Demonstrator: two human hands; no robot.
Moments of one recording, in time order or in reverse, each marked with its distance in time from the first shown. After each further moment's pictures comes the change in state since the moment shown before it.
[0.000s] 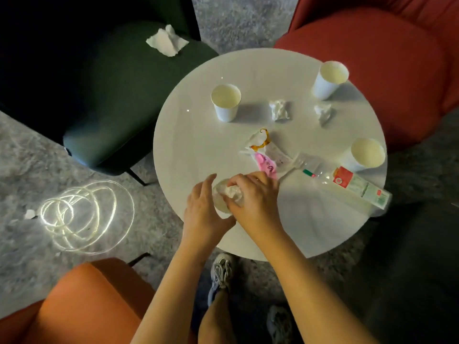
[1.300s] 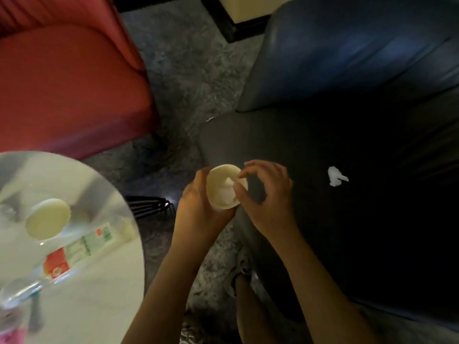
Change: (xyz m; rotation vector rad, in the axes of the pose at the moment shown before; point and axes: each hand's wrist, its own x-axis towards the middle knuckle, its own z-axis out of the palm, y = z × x) left_hand -0.091 0.262 0.291 0.075 -0.699 0.917; right_hand -0.219 0.239 -0.240 0.020 0.820 0.887
